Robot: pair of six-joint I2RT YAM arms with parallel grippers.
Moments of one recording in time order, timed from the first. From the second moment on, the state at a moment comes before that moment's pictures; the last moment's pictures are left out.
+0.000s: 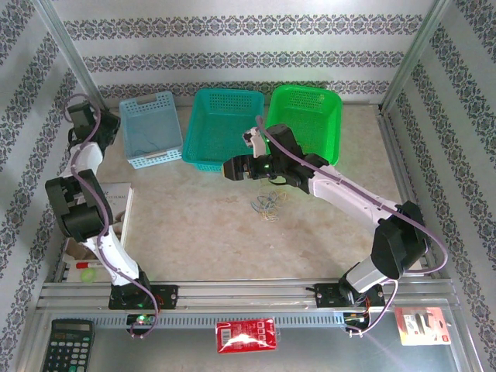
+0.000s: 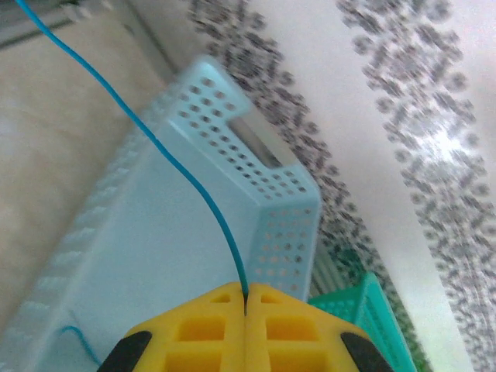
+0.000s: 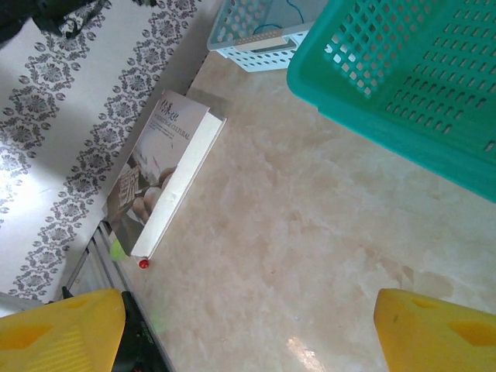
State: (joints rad) left arm 0.38 1.87 1.44 -0.06 0.36 -0.85; right arm 0.64 1.55 1.25 -0.30 -0.51 0.52
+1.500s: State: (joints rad) left arm 0.19 2.36 2.19 -0.92 0.39 -0.40; right arm 0.60 1.35 1.21 -0.44 -0.40 0.51
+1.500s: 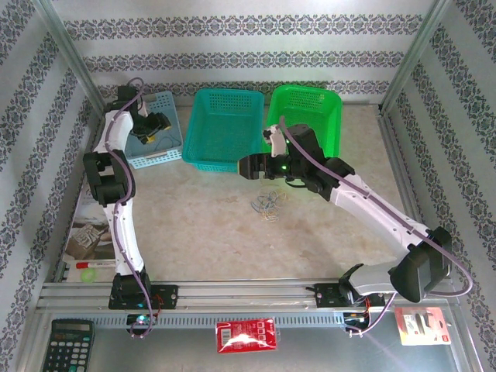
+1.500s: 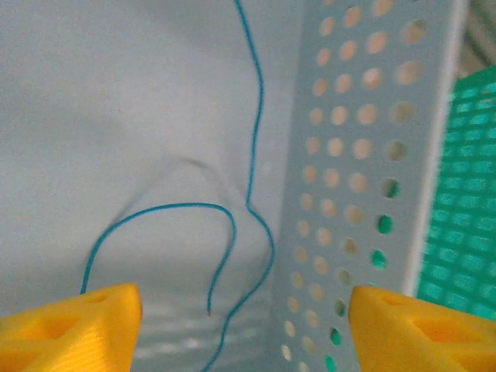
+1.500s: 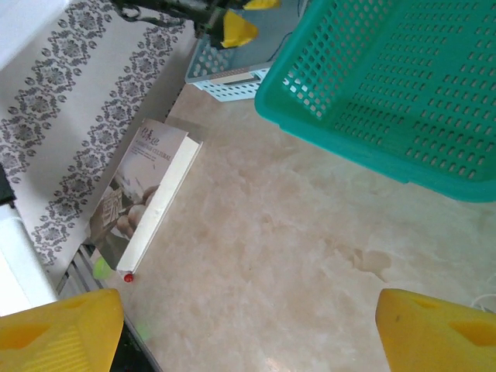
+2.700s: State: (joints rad) left arm -0.22 1.28 0.87 -0.17 0.40 -0.74; right arm 0.37 1.45 0.78 -0.29 -0.35 0.69
